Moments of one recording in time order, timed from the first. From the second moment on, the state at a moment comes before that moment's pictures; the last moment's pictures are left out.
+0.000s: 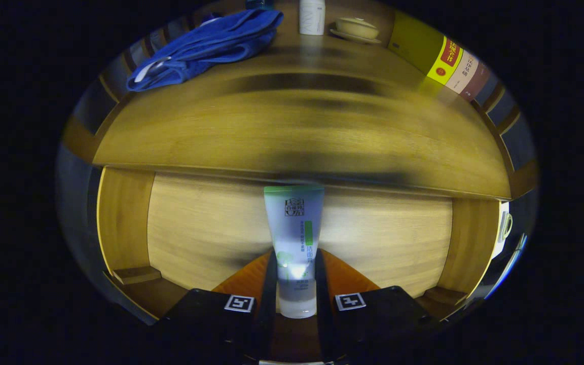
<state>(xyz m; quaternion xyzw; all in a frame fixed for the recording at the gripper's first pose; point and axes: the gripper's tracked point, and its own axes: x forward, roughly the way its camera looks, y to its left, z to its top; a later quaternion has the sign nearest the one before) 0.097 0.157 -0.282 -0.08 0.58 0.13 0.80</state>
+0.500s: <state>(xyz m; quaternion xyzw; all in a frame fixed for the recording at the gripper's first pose) 0.106 0.148 -0.214 -0.07 0.55 0.14 0.82</state>
